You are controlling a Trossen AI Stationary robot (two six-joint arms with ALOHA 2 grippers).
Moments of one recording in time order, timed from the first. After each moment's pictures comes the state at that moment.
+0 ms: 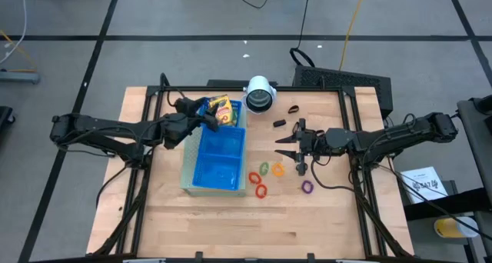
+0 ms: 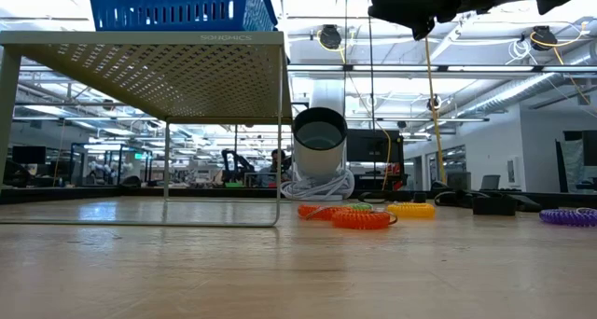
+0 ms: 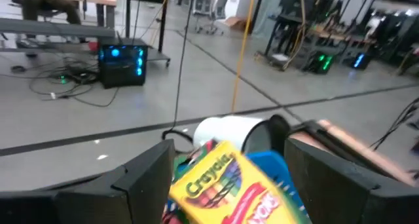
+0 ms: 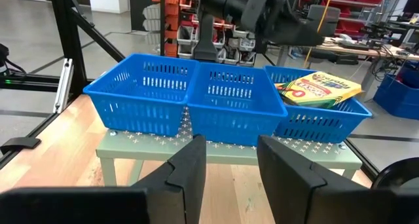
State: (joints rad) left arm 0.04 1.11 0.72 0.16 -0.87 -0.44; right arm 0.13 1.03 0.59 0.34 0.18 -0.06
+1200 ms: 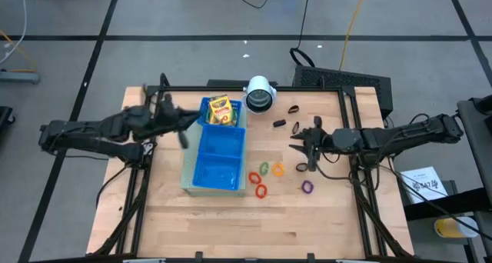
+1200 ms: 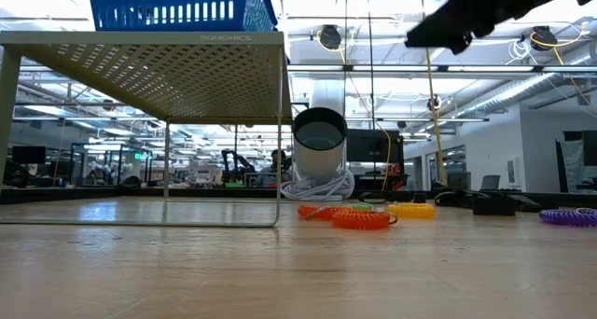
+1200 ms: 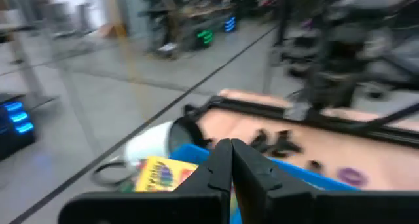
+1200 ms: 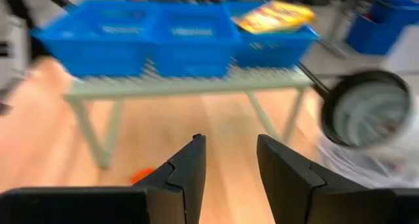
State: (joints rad) left arm 0.02 0.73 0.74 -0.12 -0.36 -0.04; right arm 0.15 0.83 0.59 -0.10 0.34 0.08
